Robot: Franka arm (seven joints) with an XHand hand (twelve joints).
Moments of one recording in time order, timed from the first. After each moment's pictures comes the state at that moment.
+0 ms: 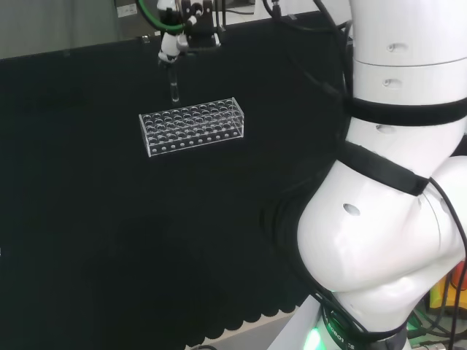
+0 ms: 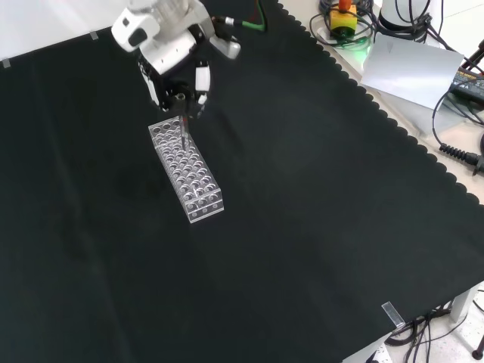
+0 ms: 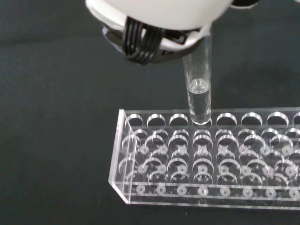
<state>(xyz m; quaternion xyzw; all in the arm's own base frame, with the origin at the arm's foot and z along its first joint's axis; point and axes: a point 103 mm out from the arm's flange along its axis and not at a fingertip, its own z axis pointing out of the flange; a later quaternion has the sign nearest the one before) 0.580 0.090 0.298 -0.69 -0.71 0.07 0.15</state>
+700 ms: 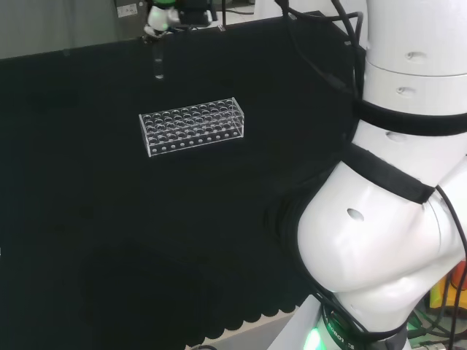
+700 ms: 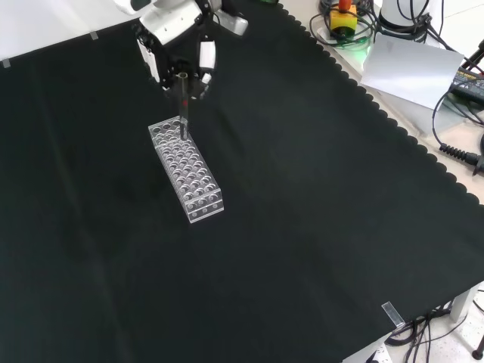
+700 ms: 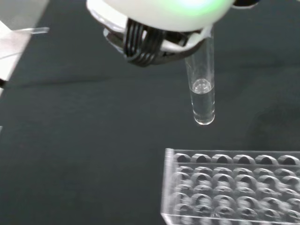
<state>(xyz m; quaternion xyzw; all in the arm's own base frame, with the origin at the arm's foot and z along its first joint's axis) 0.574 0.120 0.352 -0.67 -0.73 0.02 0.15</state>
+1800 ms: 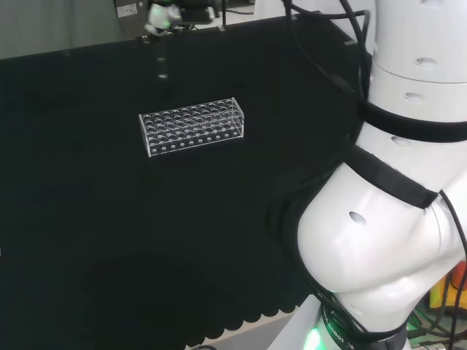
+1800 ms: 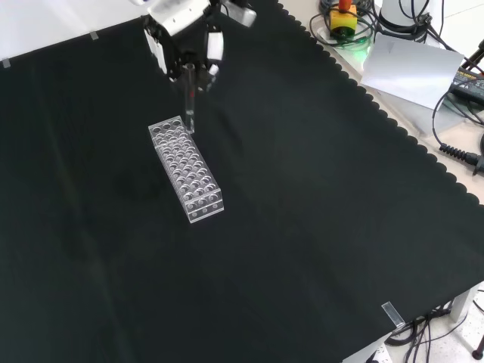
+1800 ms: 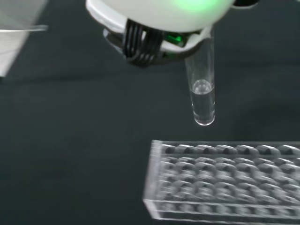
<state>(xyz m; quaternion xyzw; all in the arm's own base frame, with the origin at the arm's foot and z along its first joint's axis) 0.556 0.098 0.358 -0.68 -0.72 0.03 0.14</state>
